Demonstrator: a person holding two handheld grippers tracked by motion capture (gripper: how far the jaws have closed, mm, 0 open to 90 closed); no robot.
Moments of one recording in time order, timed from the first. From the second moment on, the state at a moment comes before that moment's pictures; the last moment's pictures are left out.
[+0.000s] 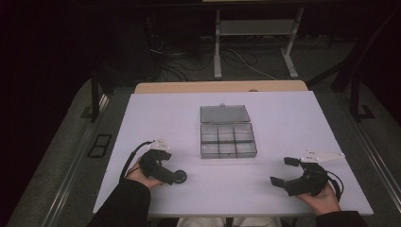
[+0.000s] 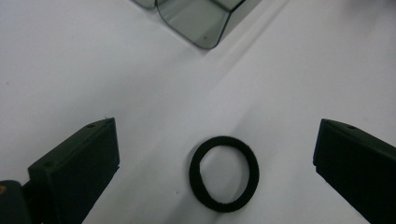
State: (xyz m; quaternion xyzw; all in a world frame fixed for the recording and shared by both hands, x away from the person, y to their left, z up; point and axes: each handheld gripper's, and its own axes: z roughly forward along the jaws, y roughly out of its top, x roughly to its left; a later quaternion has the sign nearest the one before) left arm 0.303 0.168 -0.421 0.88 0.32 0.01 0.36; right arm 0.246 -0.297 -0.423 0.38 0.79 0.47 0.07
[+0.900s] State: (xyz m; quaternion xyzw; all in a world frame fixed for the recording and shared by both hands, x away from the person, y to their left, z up) left arm 0.310 0.163 -0.422 0.93 0.22 -0.01 0.29; right arm 0.246 -0.294 -0.425 0.37 0.80 0.46 0.07
